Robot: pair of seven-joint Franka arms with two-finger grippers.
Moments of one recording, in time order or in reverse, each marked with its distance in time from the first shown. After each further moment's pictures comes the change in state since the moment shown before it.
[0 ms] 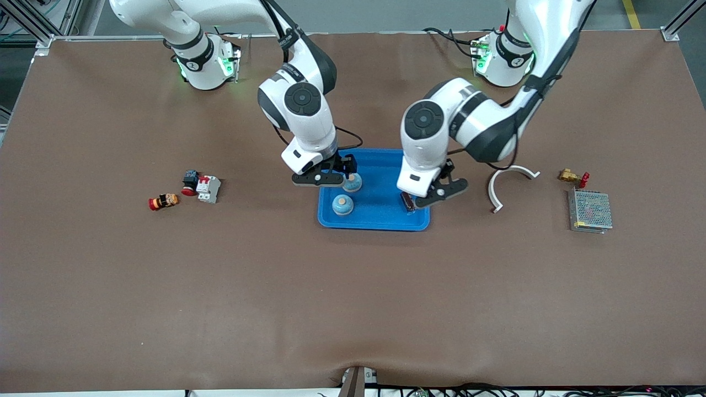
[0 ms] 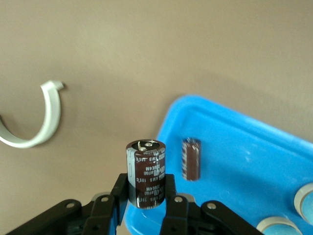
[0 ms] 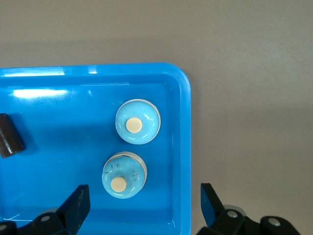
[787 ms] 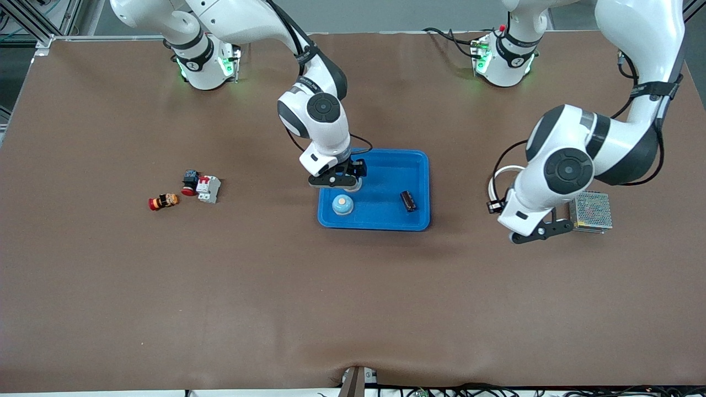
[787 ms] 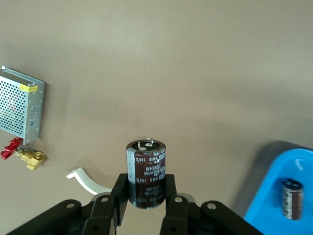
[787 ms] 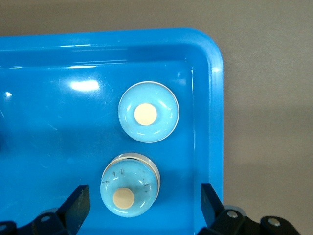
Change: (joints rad) left arm 0.340 -0.033 0.000 -0.004 -0.056 -0.078 0.489; right arm 0.047 0.120 0.000 0.006 -0.034 0.123 0.075
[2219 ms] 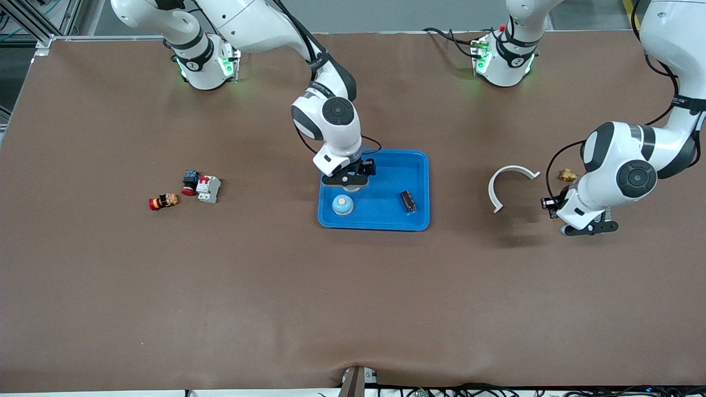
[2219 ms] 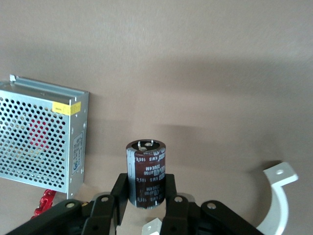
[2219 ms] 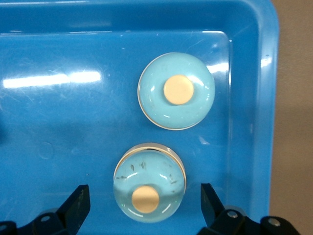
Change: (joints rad) left arm 0.355 0.000 0.001 -0.356 0.097 0.368 0.326; right arm 0.045 0.096 -0.001 0.047 -0.003 0.048 0.022
